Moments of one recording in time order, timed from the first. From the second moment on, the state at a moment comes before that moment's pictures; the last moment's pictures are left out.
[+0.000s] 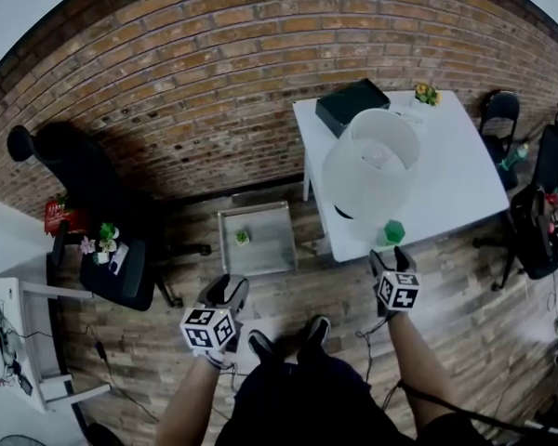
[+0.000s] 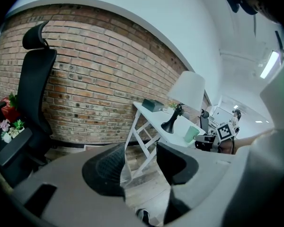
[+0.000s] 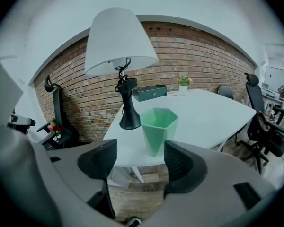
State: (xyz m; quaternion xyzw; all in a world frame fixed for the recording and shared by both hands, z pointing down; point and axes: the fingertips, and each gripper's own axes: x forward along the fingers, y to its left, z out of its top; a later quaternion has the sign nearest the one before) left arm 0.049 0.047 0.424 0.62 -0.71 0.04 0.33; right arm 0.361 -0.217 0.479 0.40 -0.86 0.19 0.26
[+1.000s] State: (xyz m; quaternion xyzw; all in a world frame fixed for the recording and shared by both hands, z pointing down) left arm -0.103 0.196 0.424 0.63 -0.71 0.04 0.31; right arm 0.133 -0.063 0.476 0.32 -0.89 0.14 0.29
